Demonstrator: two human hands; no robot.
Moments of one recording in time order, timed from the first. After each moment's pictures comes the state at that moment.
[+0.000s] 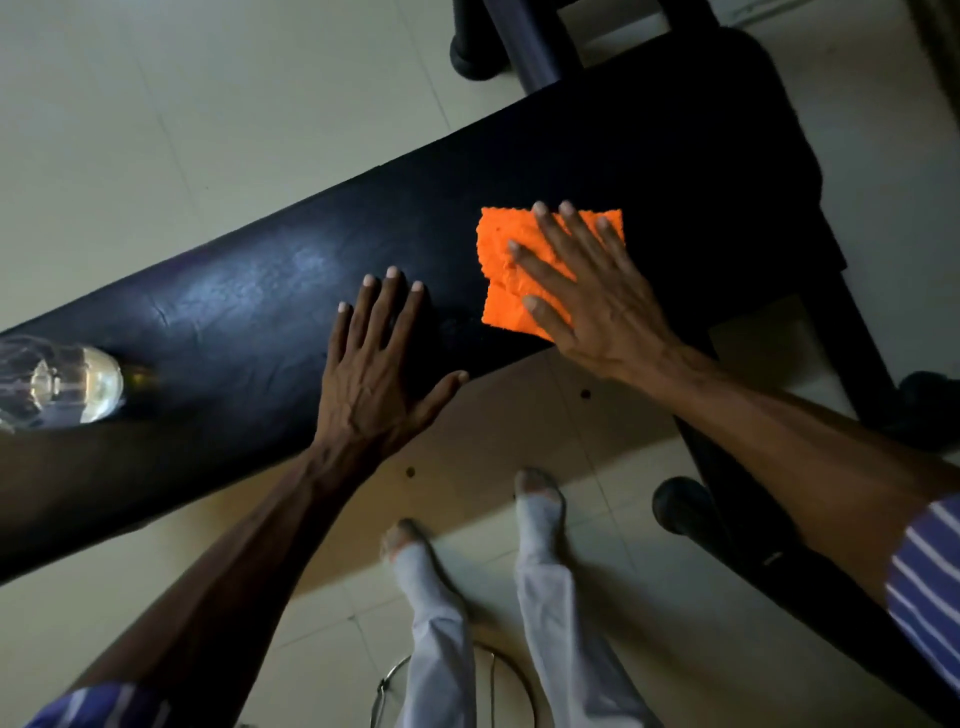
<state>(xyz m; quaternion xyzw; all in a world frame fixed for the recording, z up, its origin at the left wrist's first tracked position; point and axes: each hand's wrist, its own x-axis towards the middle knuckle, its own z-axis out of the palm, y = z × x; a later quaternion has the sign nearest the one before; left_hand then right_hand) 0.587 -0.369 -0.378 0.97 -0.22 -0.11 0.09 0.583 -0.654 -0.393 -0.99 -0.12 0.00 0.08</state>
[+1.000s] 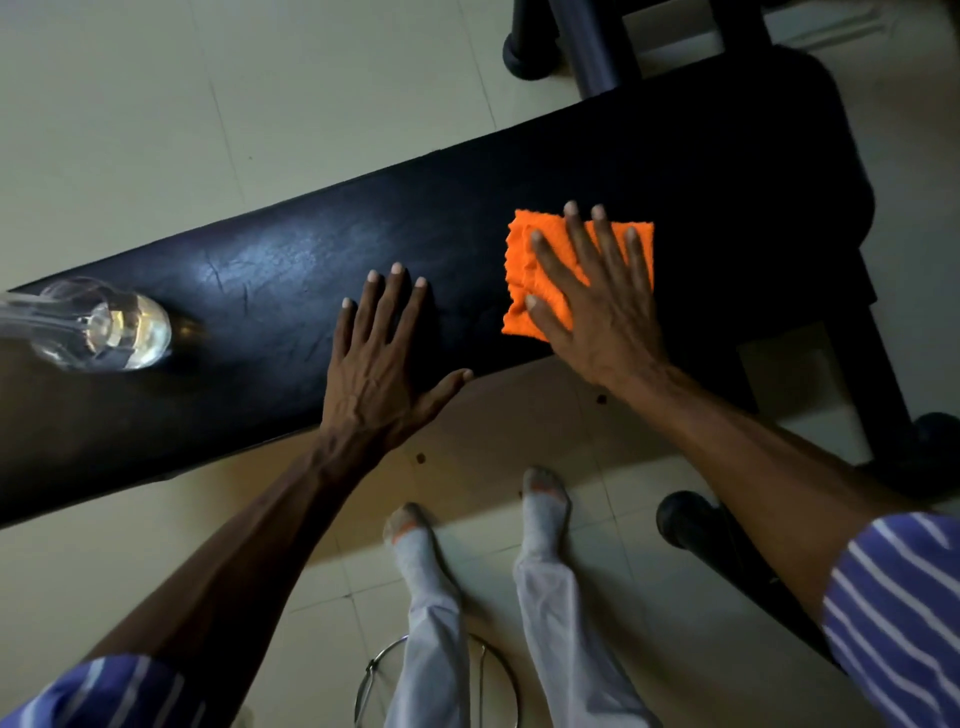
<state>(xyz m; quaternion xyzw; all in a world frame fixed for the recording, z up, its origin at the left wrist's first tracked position) 0.574 -0.334 -0.373 0.97 -0.17 -0.12 0.09 0.582 -0.608 -0.397 -1.00 -0.06 0.01 0.06</state>
